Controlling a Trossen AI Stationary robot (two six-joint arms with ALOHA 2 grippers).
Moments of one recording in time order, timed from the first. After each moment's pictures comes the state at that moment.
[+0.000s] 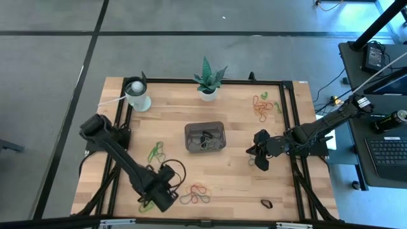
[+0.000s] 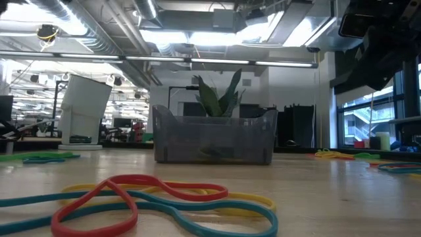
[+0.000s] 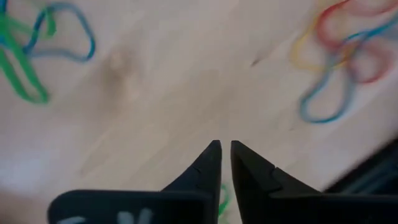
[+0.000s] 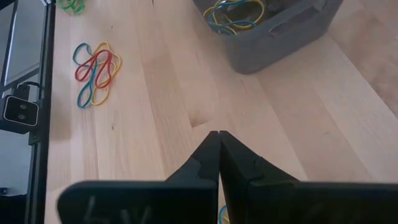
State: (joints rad) left arm -0.74 1.82 1.40 -1.06 -0.16 -1.61; right arm 0.45 0.96 0.54 -0.35 0.29 0.76
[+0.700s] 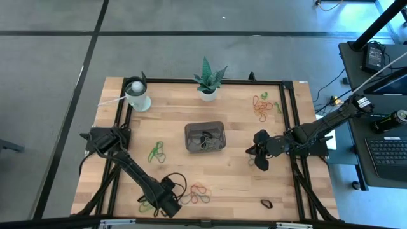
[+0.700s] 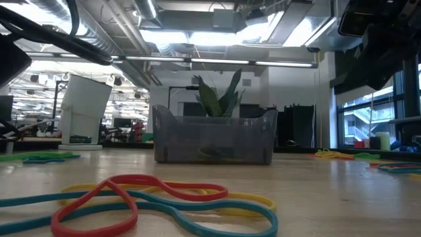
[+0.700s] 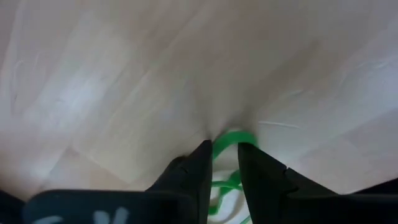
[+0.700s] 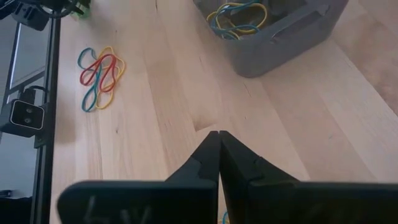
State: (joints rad) left arm -0.75 2.07 1.40 -0.99 0.22 -1.53; right arm 0.45 0.96 0.54 -0.33 0.29 0.76
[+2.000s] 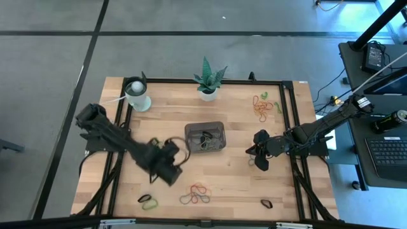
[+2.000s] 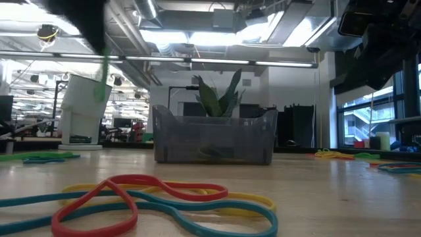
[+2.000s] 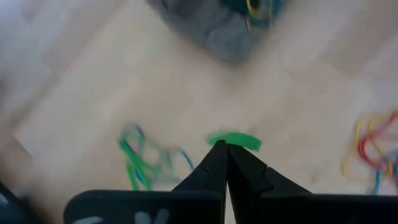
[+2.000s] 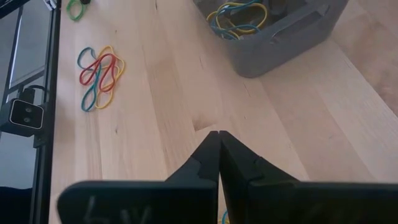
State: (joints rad) left arm -0.51 1.65 1.40 -1.24 -0.44 -1.25; right arm 0.45 0.96 0.54 -0.33 0.29 0.76
